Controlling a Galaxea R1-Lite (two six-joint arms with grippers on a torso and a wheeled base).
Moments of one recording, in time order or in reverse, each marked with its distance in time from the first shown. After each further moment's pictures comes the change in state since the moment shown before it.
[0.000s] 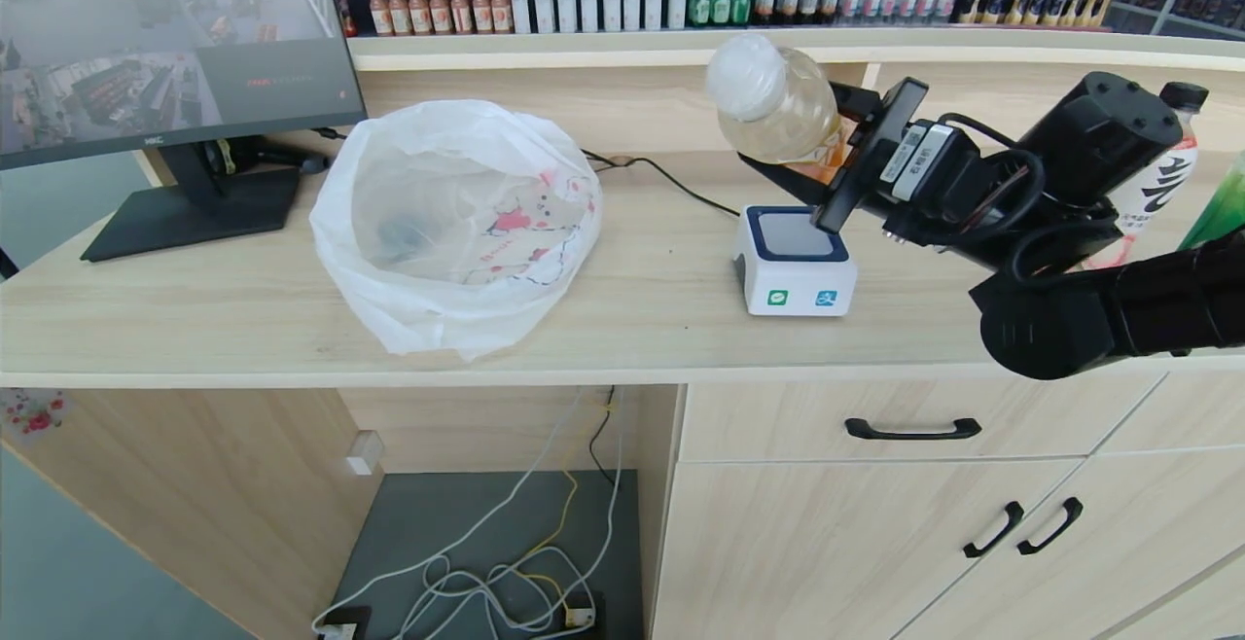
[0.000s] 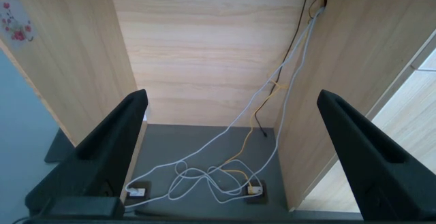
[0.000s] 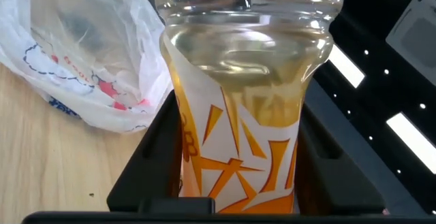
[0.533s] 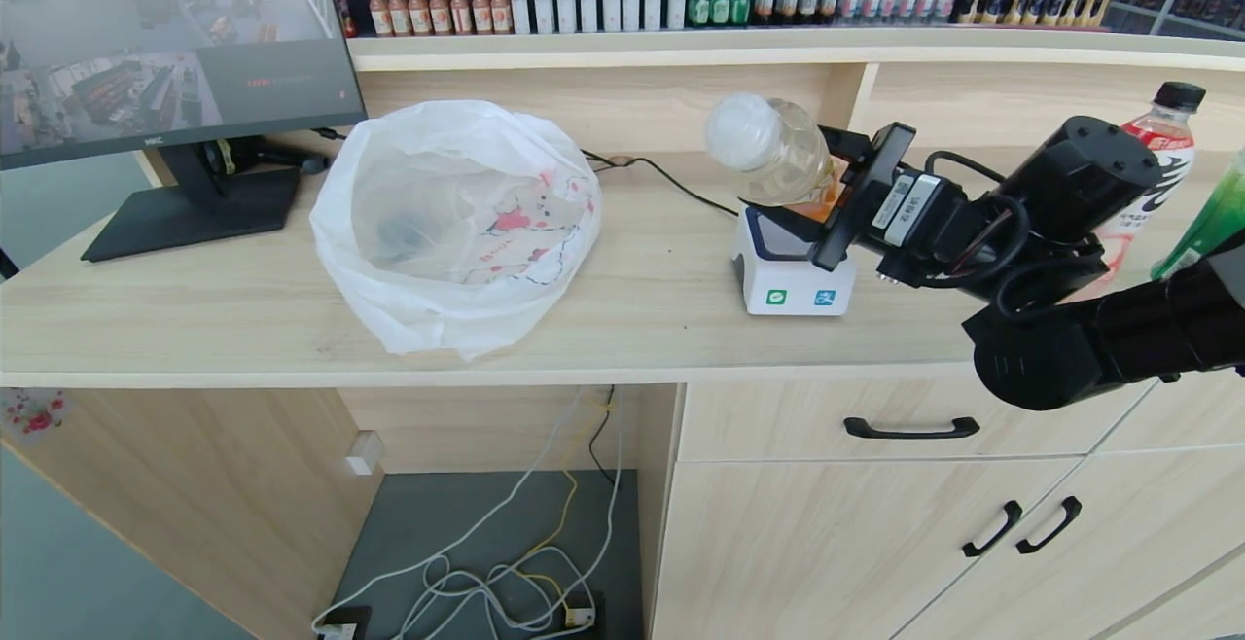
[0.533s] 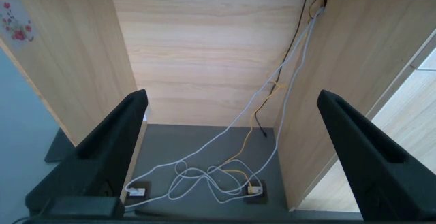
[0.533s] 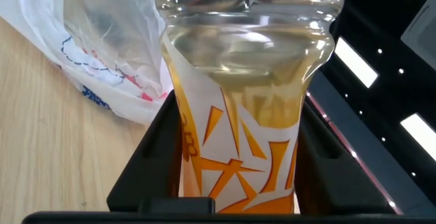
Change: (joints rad) left arm 0.000 0.000 0.000 0.000 0.000 0.000; right arm -0.004 0.018 0.093 -0.067 0.024 -0.006
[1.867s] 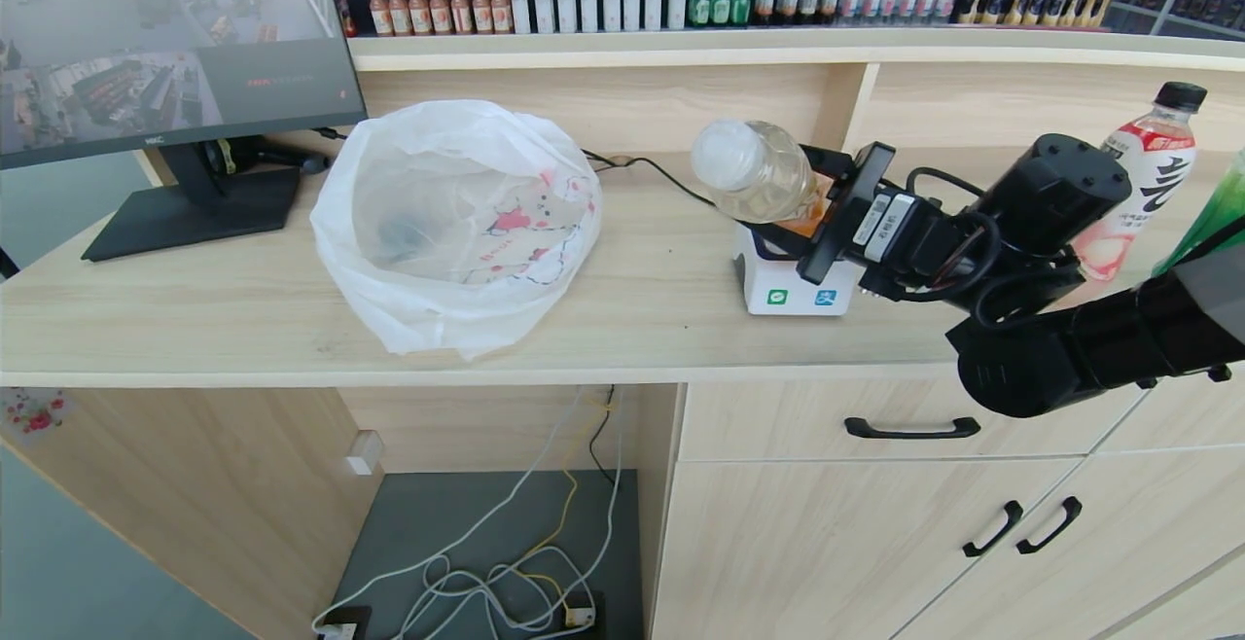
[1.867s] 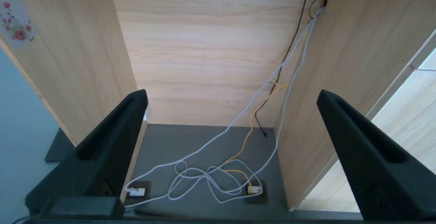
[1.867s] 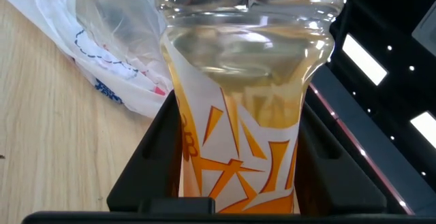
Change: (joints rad) left arm 0.000 0.000 0.000 0.000 0.000 0.000; right arm 0.004 0.031 0.001 -0.006 -0.002 -0.009
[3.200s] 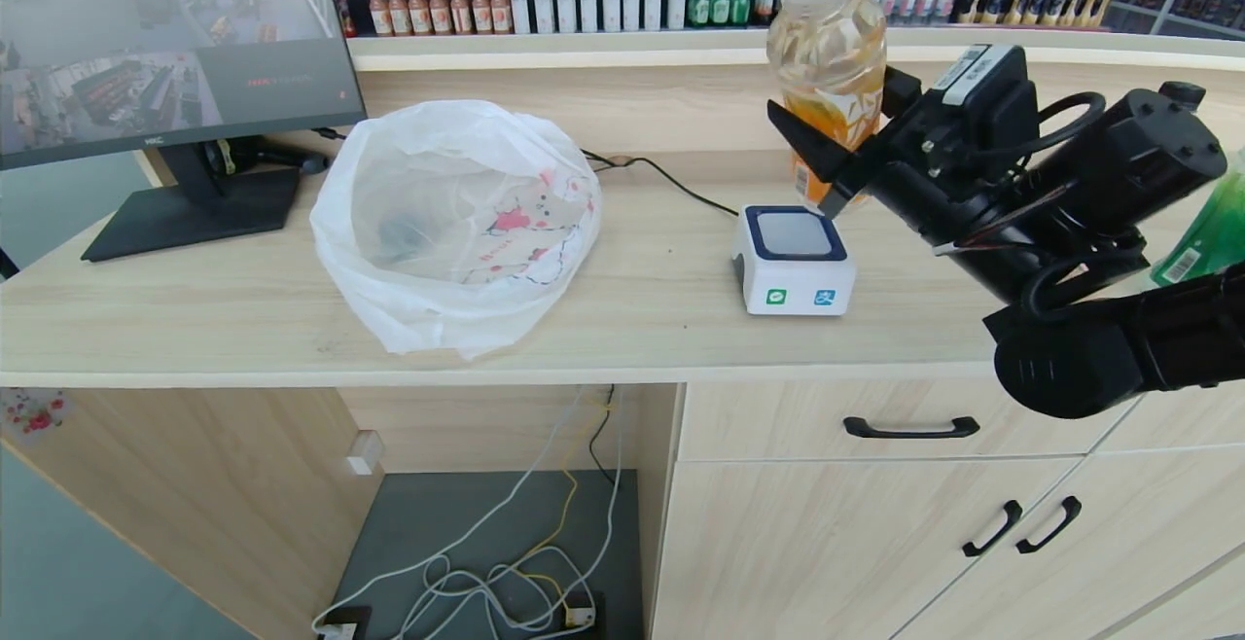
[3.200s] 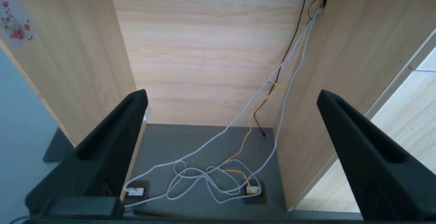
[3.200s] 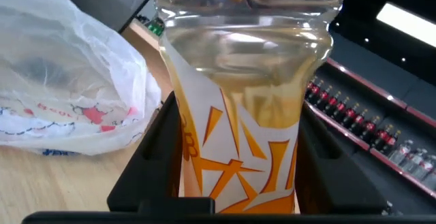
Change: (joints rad) left arm 0.000 0.000 0.000 0.000 0.000 -0.006; right arm 0.047 -0.110 0.040 -0.063 -0.372 0.383
